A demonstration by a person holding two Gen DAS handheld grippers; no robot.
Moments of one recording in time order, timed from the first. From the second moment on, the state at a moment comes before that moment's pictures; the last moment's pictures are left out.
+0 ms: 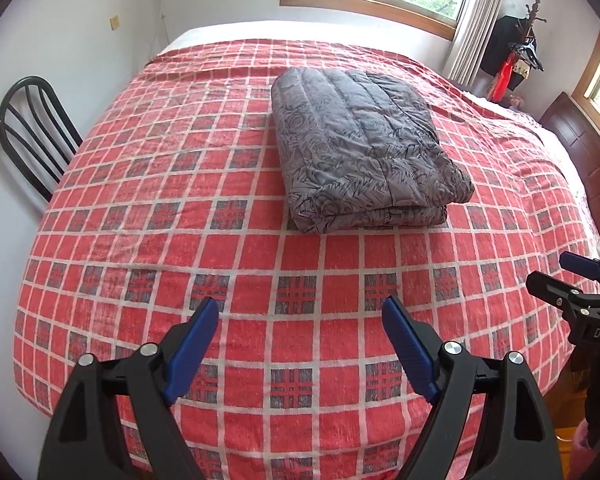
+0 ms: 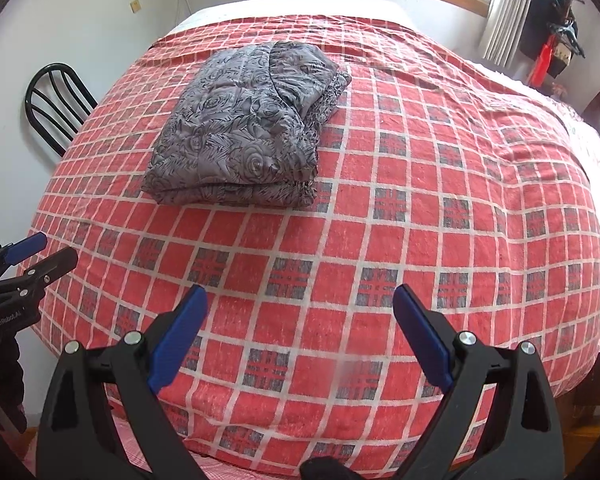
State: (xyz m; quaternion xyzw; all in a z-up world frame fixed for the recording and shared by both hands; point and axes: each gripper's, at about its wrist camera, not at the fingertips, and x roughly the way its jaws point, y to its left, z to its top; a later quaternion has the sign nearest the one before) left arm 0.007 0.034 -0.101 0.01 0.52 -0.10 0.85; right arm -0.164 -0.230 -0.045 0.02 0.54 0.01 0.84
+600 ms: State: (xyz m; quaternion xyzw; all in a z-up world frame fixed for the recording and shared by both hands) left arm 0.001 0.038 -0.101 0.01 0.52 -0.09 0.85; right arm -0.169 -0.226 -0.046 0.02 0.54 0.01 0.84
